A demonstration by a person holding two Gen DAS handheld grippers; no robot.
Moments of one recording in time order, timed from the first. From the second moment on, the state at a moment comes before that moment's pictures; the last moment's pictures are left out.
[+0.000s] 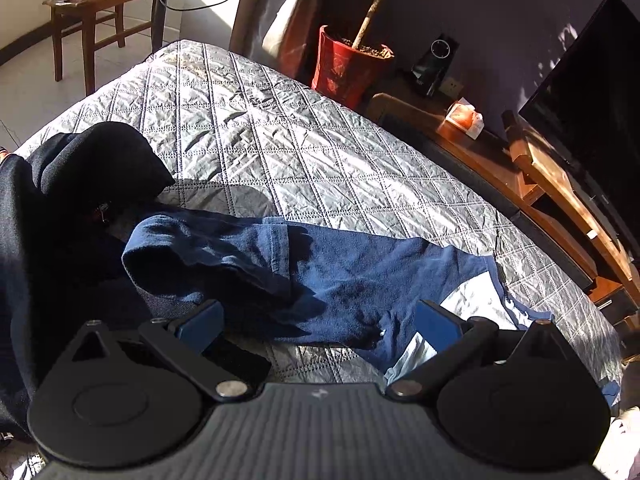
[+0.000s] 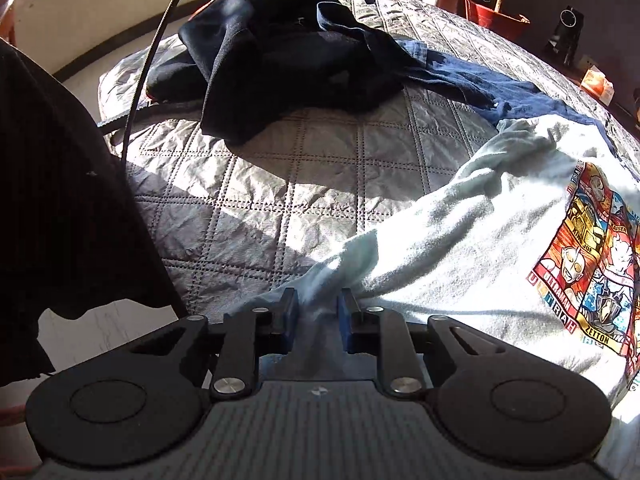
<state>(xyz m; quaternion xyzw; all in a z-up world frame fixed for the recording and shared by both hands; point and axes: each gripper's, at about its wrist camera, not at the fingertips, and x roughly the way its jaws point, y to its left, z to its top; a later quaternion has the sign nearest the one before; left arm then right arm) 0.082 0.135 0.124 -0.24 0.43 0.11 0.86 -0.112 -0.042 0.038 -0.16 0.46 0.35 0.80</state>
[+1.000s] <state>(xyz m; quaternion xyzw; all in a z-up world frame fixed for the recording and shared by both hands) 0.091 0.082 0.108 -0.18 0.46 0.07 0.86 -0.016 -0.335 0.058 0.01 0.43 -0.02 0.90</state>
